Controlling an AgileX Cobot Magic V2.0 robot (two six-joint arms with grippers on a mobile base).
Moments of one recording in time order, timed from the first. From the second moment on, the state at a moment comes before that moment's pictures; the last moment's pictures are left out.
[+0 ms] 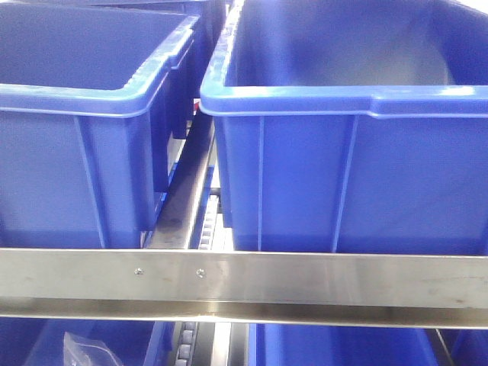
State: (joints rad) left arm -0.05 0.00 0.01 0.06 0.00 -0.05; right arm 0.34 1.34 -0.74 0.45 -0.68 -0.05
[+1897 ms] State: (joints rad) left arm -0.05 0.00 0.01 0.06 0.00 -0.05; right arm -0.03 0.02 -0.06 0.44 0.08 -0.43
